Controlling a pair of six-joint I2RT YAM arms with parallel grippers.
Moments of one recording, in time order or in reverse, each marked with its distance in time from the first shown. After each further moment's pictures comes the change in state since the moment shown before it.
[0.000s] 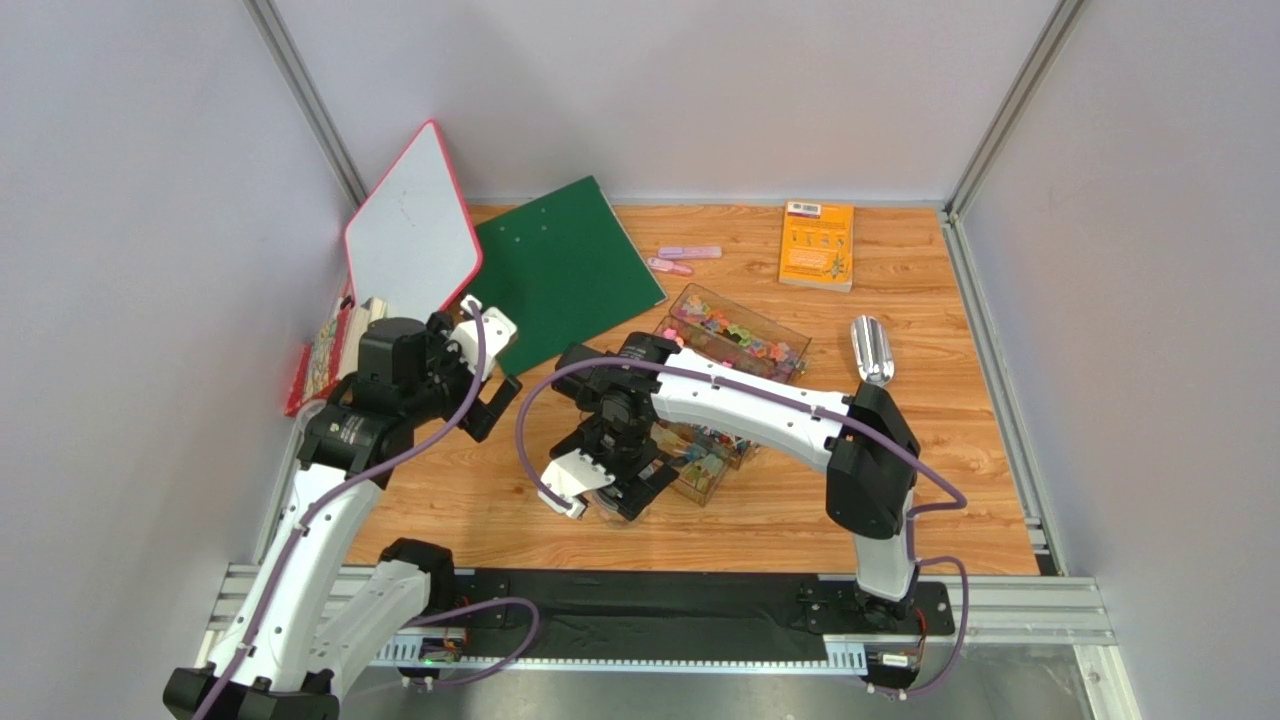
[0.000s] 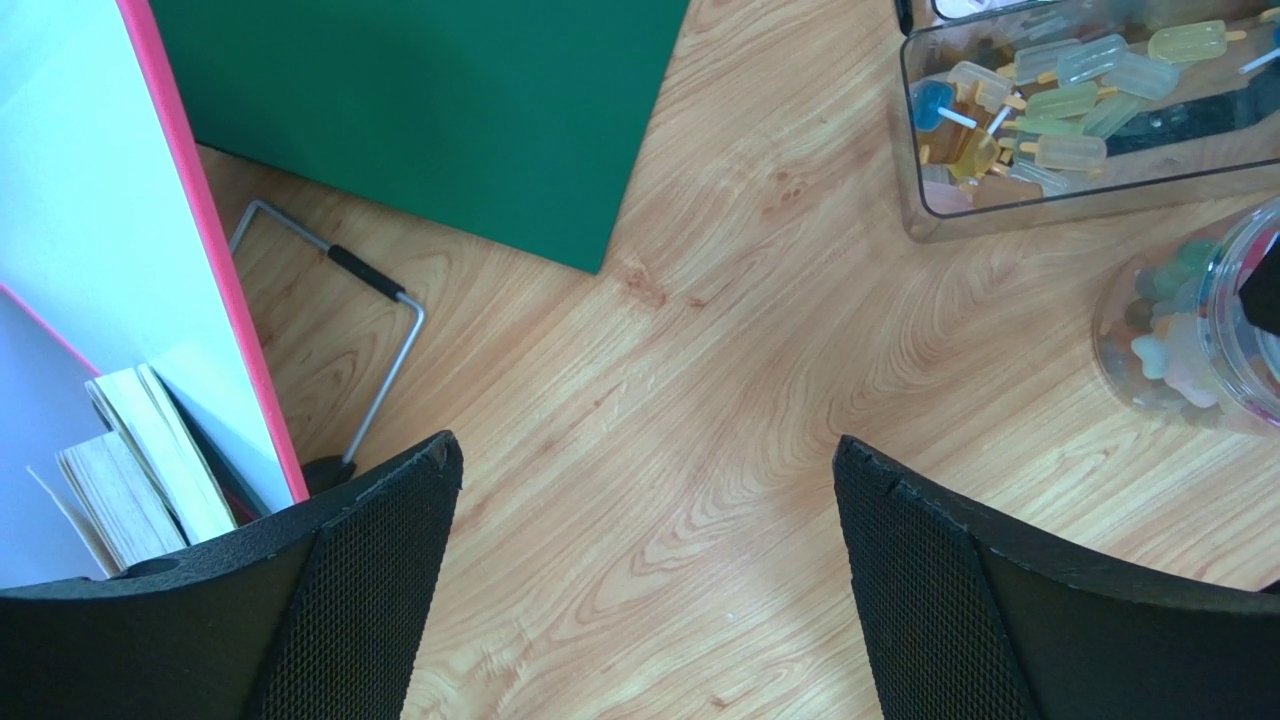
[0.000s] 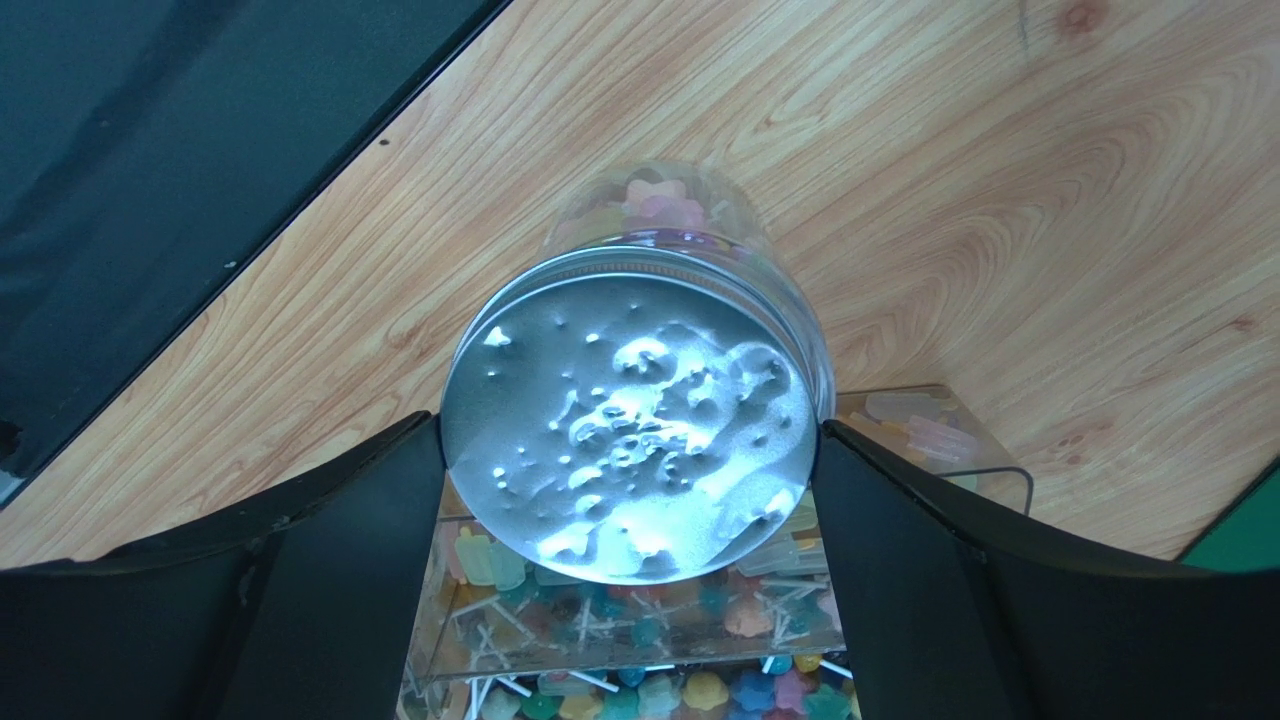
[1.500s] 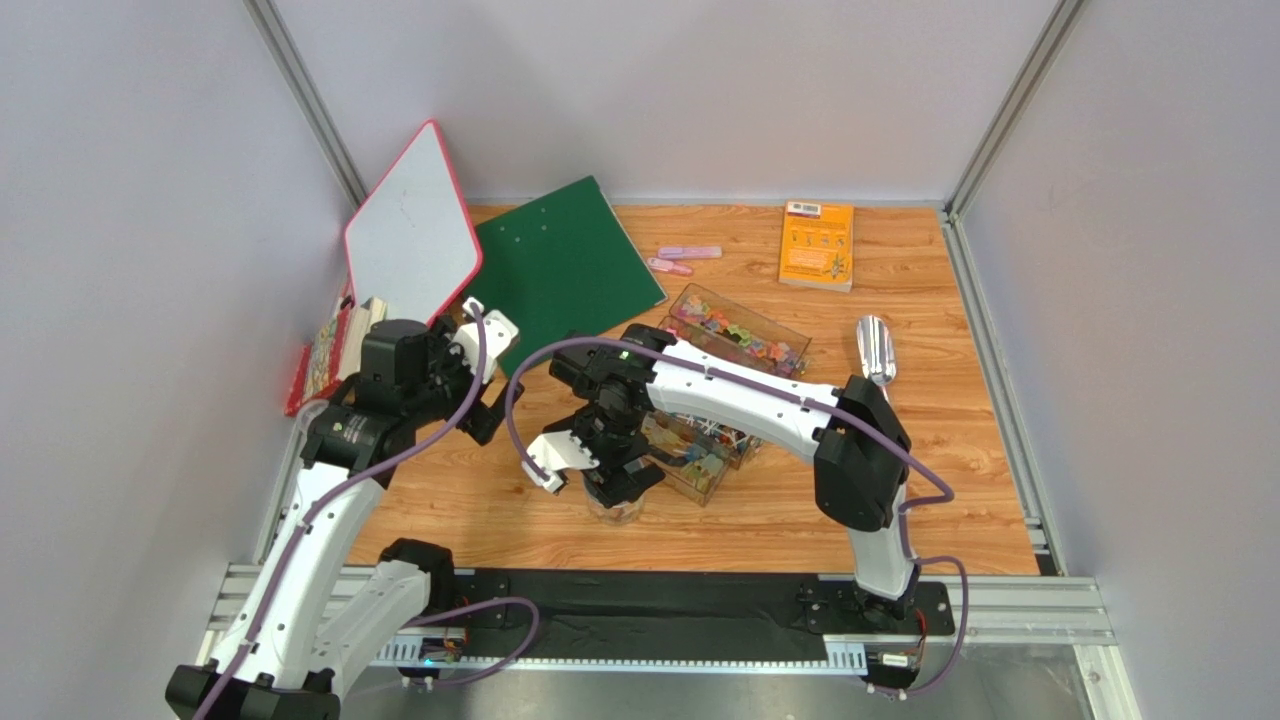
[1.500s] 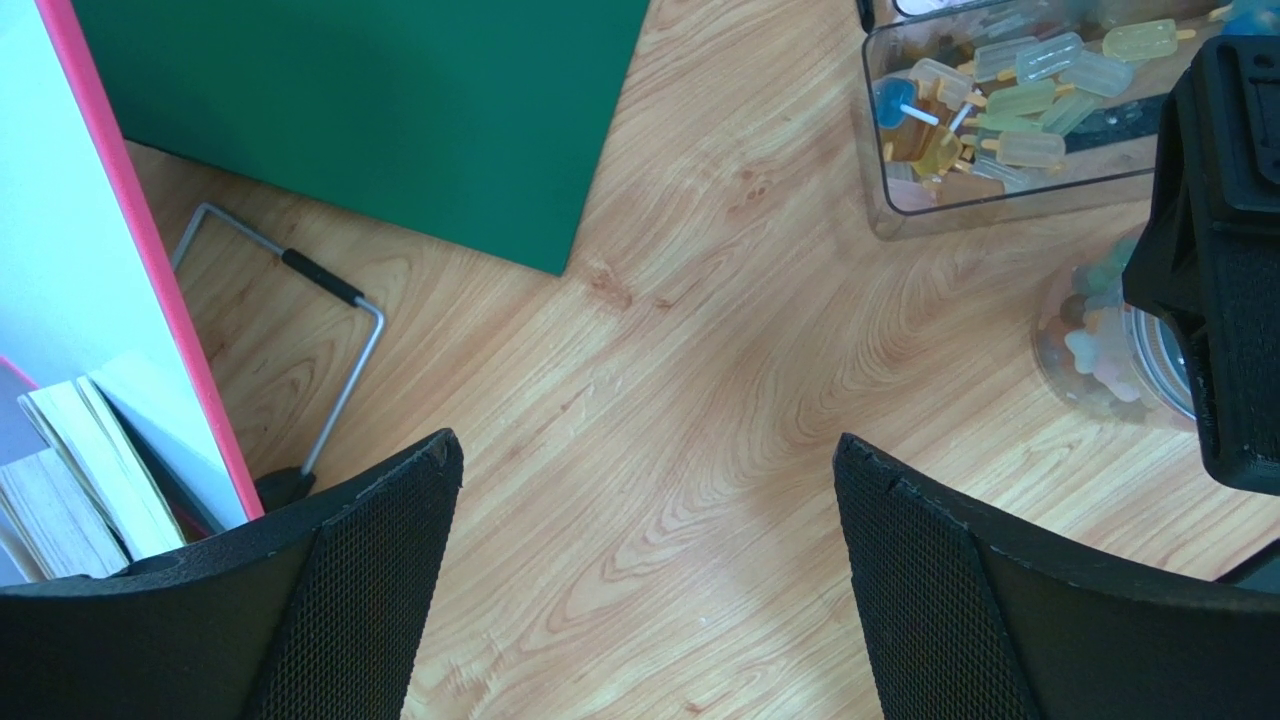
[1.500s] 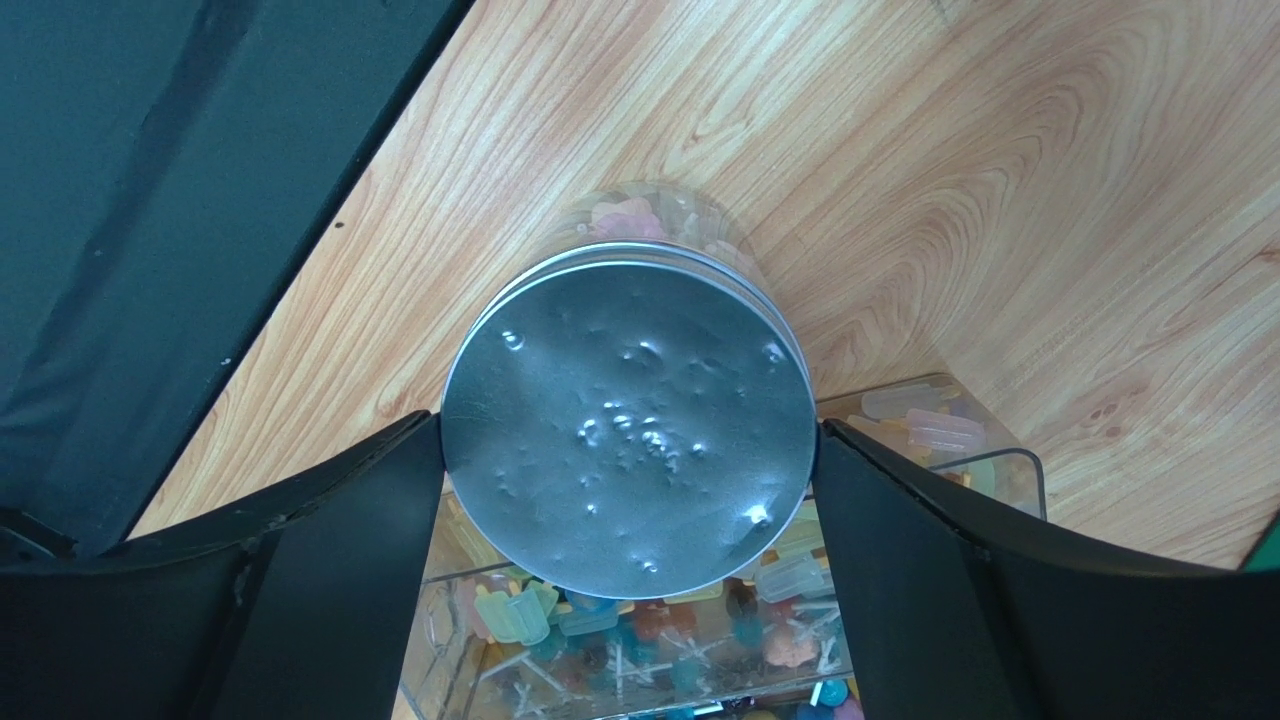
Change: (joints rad) left arm 0.006 0.003 -0.019 0.005 0.043 -0.015; right arm -0.035 0.043 0.026 0.073 -0.051 0.176
